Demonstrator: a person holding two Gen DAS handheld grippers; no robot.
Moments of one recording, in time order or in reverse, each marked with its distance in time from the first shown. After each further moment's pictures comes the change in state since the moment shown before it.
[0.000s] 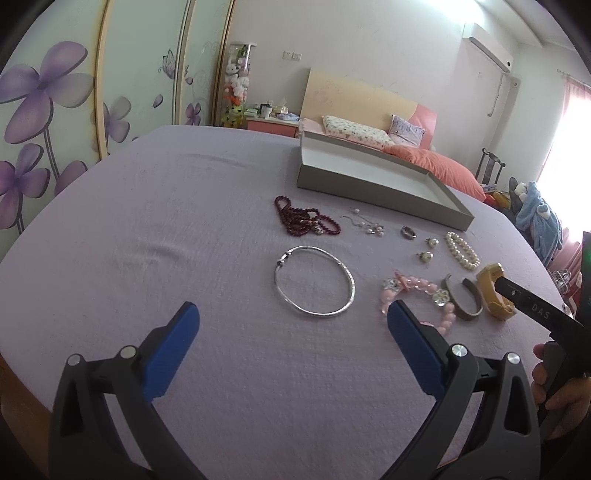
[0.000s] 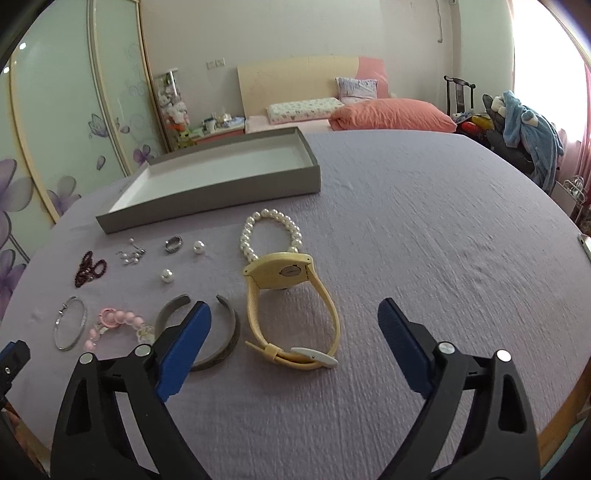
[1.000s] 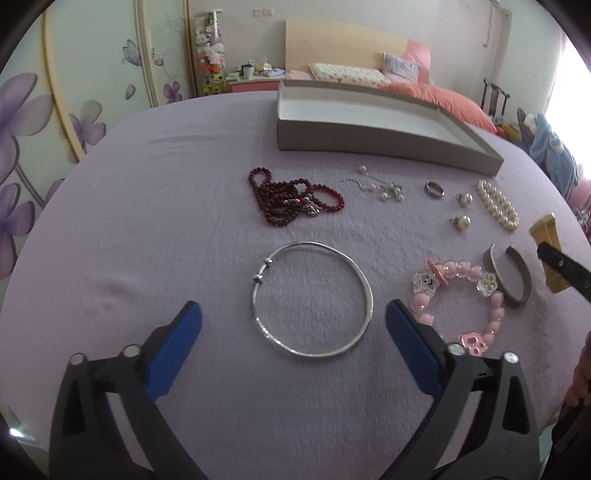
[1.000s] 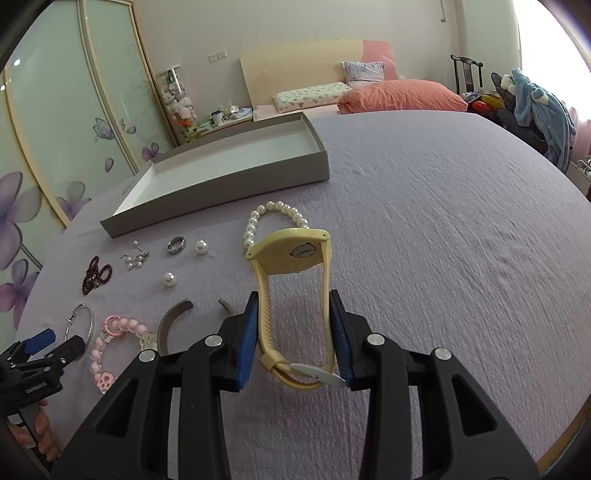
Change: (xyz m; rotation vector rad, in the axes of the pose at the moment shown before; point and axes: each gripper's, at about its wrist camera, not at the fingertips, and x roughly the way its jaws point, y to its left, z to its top) left arm 0.077 -0.026 0.028 0.177 0.218 0.059; right arm 0.008 -0.011 0.008 0.067 0.042 0.102
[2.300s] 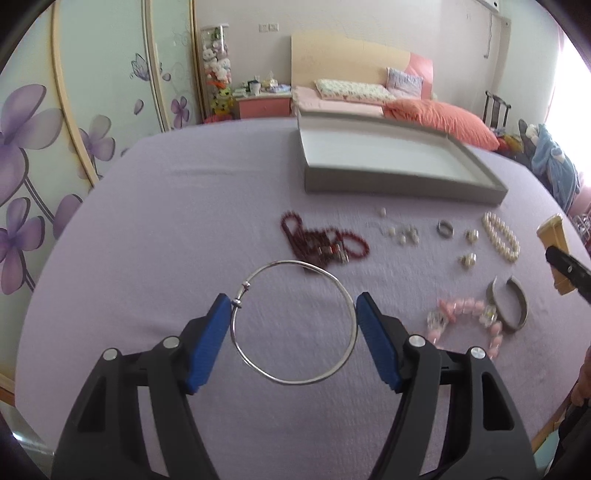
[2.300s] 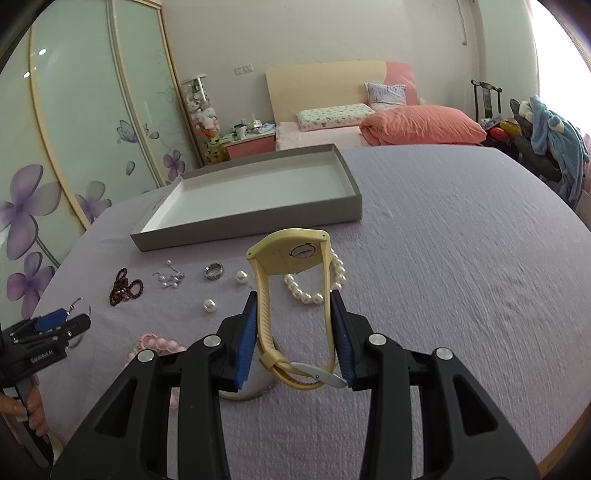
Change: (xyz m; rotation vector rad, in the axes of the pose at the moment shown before) left arm -0.032 0.025 0.028 -0.008 -0.081 0.028; right arm -0.020 0.031 0.026 -0.091 -0.077 0.064
